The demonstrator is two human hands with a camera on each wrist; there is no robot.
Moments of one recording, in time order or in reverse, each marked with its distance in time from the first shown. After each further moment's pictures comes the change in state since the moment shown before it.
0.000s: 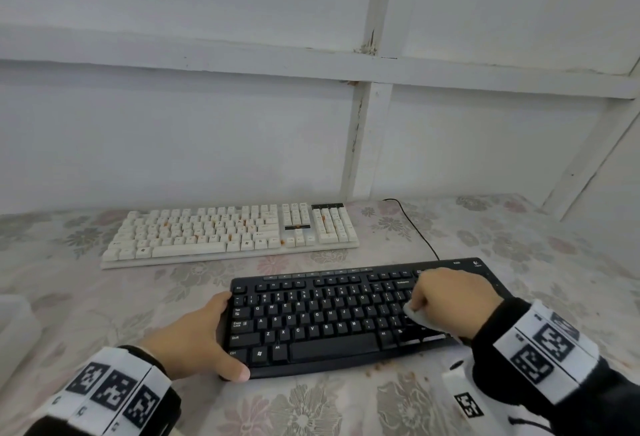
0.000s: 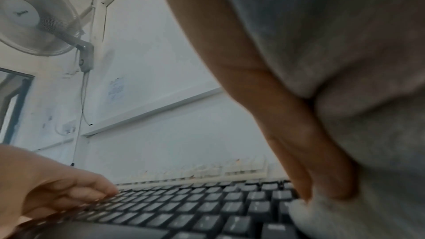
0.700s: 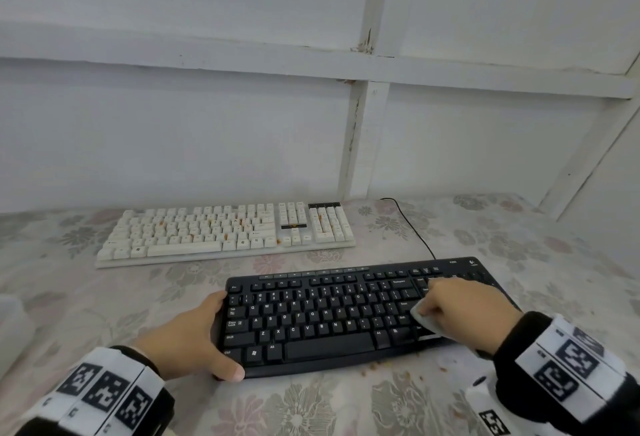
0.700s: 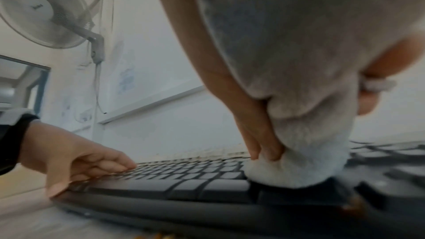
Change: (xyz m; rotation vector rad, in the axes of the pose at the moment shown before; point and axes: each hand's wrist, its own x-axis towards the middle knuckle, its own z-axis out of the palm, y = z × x) left_hand 0.000 -0.001 0.001 -0.017 0.003 0.001; right_hand -0.009 0.023 0.019 -0.048 0.055 -0.044
